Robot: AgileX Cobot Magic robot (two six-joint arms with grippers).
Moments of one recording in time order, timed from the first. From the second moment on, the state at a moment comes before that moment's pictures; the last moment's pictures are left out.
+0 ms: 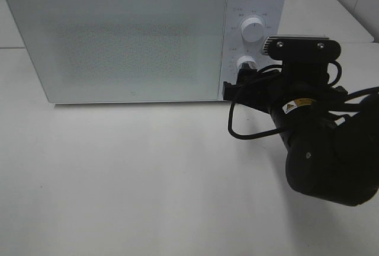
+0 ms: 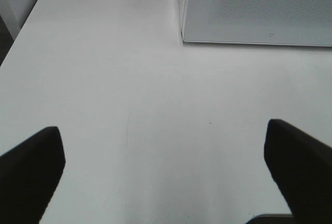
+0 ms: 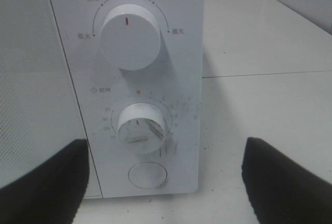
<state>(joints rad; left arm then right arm) 0.01 0.00 -0.52 -0.05 1.08 -0.02 0.78 1.82 -0.55 0.90 -1.21 -0.28</state>
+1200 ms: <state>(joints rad) 0.01 0.00 -0.52 -0.05 1.08 -0.02 0.63 2.10 -0.81 0.75 -1.16 -0.28</state>
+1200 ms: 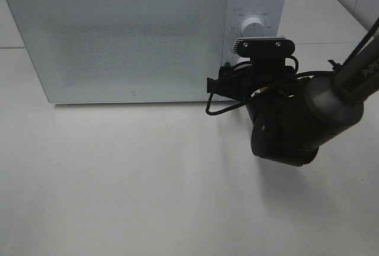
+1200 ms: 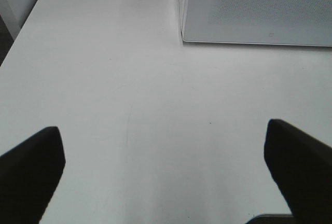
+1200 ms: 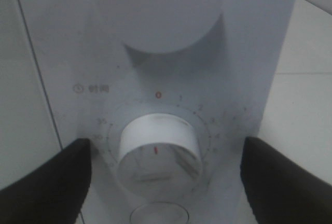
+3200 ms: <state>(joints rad) 0.01 0.00 -0.52 -0.05 1.08 -0.02 0.64 2.10 -0.81 0.73 -1.16 0.06</state>
